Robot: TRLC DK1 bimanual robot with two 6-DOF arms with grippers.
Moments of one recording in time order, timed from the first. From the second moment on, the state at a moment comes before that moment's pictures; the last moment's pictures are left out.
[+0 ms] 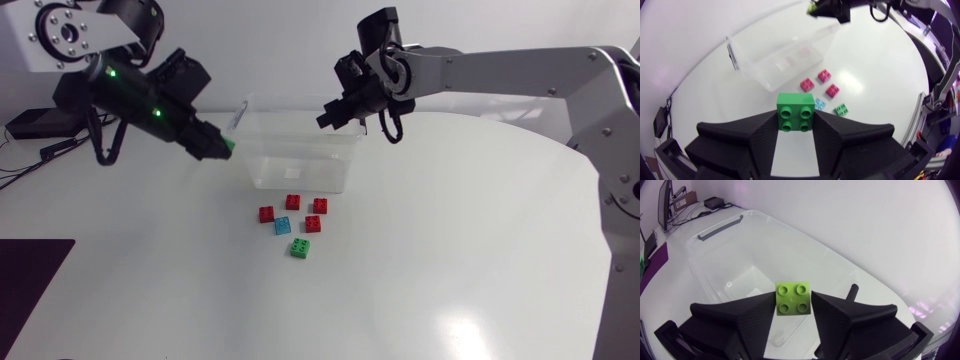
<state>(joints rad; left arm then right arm) -0.25 1.60 1.43 -0.80 0.21 0.39 0.41 2.14 1.79 -0.30 -0.04 -0.21</state>
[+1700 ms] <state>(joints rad) -0.07 1.65 1.27 -0.69 0.42 0.67 0.73 2.07 1.32 -0.44 -0.14 -0.29</state>
